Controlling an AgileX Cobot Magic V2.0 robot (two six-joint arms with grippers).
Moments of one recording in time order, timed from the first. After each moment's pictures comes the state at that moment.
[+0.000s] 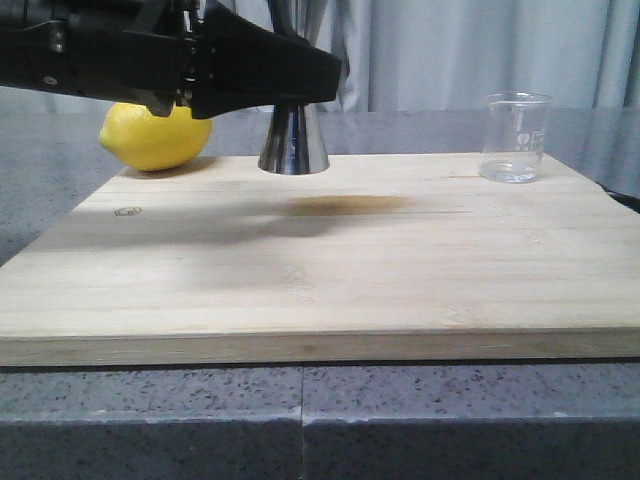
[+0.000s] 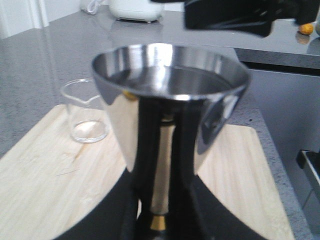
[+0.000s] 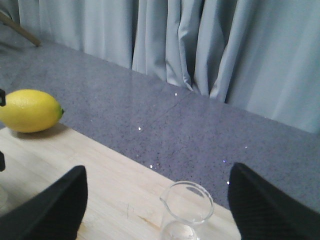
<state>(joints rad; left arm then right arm) -0.38 1.68 -0.91 -1.76 1.15 2.24 0.06 0.92 -0.56 -1.17 -0.45 0.94</state>
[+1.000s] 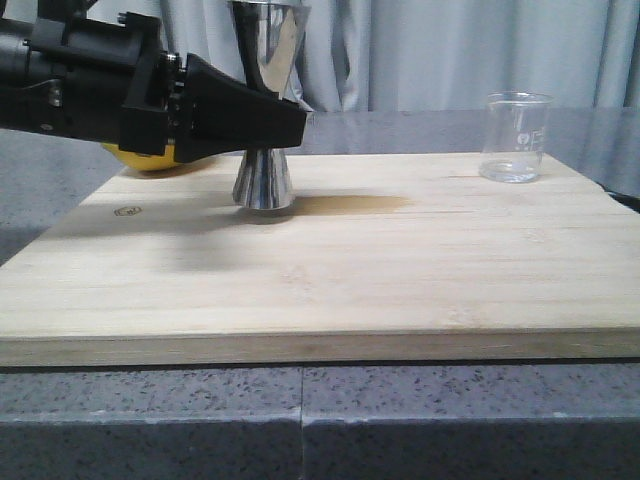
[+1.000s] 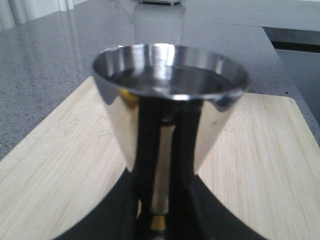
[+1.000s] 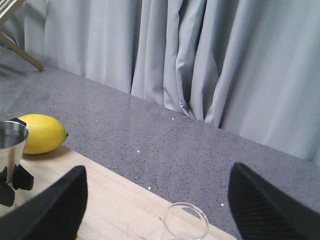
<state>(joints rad) -0.32 1.76 -0.91 -1.76 1.15 2.34 0.06 0.83 -0.55 -1.18 -0.45 0.96</state>
